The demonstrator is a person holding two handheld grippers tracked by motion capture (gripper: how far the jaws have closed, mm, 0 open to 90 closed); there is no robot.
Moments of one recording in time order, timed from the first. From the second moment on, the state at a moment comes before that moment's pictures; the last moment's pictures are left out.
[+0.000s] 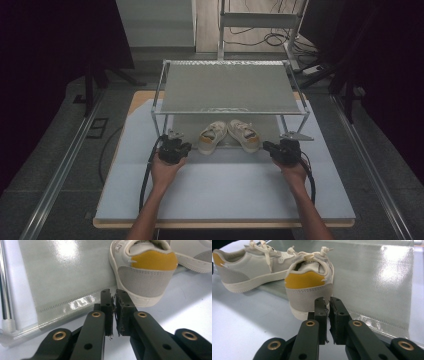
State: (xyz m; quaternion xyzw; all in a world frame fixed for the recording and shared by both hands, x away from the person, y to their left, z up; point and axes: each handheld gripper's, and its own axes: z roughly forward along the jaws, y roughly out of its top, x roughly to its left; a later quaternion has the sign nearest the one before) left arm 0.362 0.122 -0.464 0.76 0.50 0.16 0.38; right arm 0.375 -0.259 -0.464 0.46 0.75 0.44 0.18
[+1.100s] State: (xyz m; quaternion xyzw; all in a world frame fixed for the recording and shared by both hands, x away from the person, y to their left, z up) left arm 0.371 0.089 -0.473 0.78 0.49 0.14 0.37; right arm 0.385 -0.239 -0.476 0.45 0.77 0.42 0.18
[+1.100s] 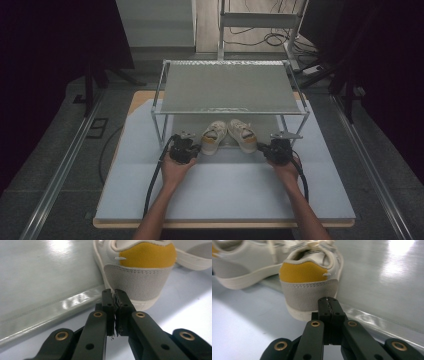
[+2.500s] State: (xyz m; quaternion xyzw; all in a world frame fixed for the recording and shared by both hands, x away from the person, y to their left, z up) left arm 0.370 0.044 -0.465 0.80 0.44 0.12 0.39; right arm 0.379 -0.181 -0.483 0.39 0.80 0.45 0.13
